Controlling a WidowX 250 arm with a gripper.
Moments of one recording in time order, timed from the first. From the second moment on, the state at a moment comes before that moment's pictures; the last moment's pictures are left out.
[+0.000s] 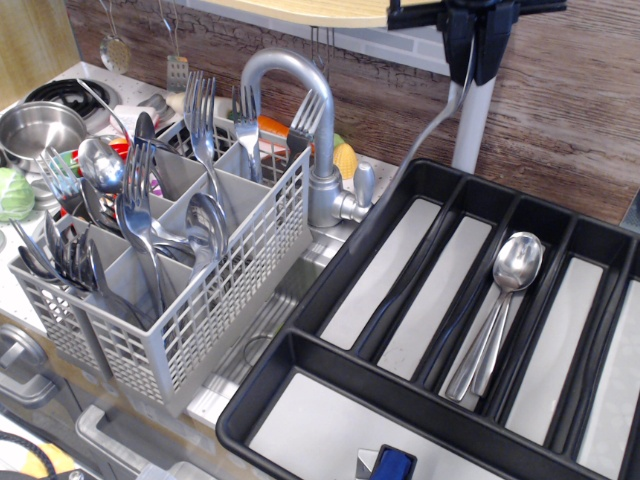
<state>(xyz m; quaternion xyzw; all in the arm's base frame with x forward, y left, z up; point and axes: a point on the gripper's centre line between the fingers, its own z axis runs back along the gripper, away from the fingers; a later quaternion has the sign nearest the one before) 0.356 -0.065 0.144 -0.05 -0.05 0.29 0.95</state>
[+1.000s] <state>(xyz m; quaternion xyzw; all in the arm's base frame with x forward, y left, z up) 0.360 -0.109 0.095 -0.19 -0.02 0.36 0.91</state>
